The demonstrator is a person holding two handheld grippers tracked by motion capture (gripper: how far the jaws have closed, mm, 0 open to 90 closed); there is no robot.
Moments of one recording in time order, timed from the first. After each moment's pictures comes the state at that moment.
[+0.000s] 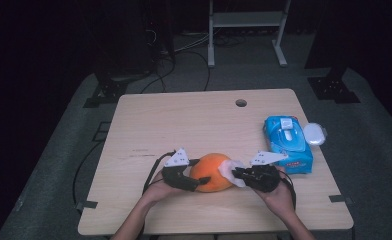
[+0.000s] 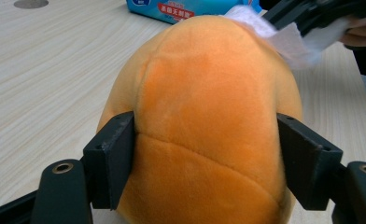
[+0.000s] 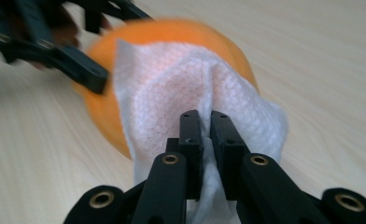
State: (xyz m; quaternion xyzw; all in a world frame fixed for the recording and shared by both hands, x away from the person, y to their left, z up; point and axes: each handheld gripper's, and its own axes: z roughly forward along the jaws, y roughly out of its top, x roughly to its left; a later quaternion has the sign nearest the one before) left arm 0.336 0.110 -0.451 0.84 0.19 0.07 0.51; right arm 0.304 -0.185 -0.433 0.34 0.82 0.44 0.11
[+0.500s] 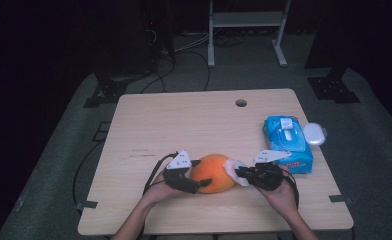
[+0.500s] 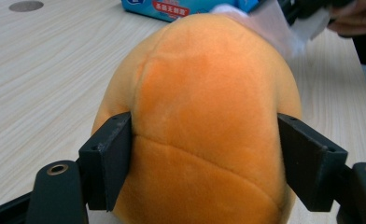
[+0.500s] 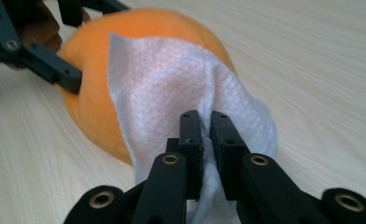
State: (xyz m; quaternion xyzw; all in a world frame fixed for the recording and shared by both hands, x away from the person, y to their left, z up) left arm 0.330 0.104 -0.450 0.85 0.17 0.08 0.49; right arm 0.306 -0.192 -0.430 0.35 0.82 0.45 0.11
